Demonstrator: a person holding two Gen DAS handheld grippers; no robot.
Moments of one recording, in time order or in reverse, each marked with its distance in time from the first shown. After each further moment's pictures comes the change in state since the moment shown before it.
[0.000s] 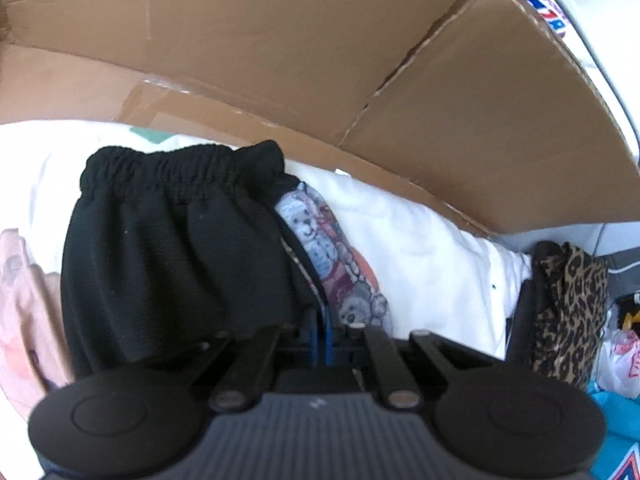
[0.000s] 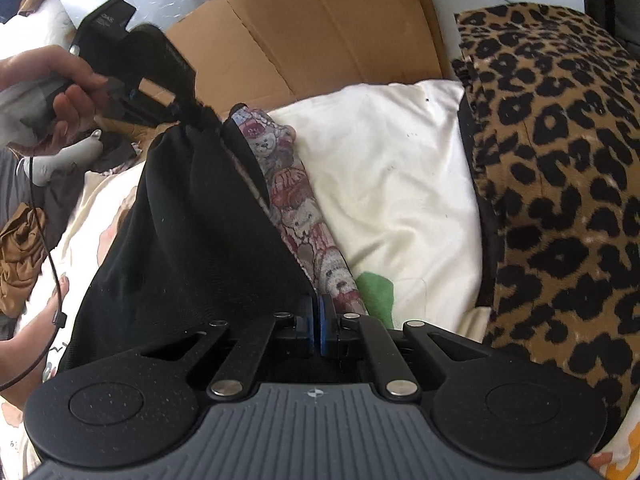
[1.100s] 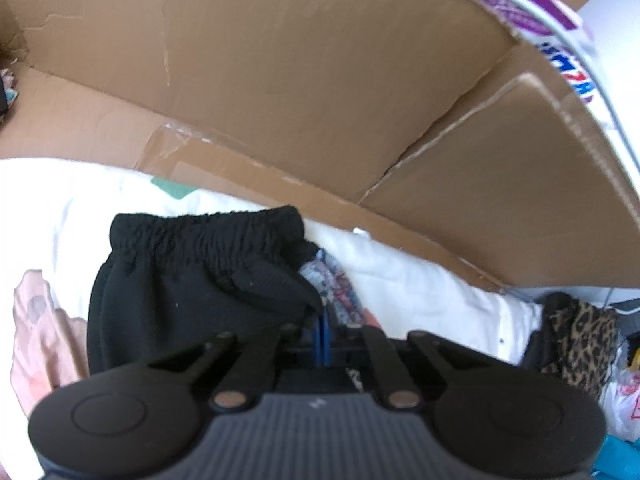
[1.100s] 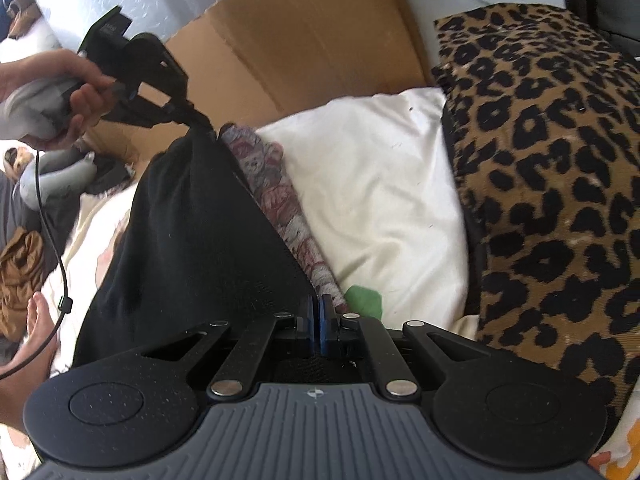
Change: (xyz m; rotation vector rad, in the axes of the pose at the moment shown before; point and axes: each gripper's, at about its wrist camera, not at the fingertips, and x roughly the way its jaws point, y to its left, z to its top) left arm -0.007 0.006 0.040 -0.050 -0.060 0.045; right arm -0.009 -0.005 0.004 0.057 -0.058 -0.005
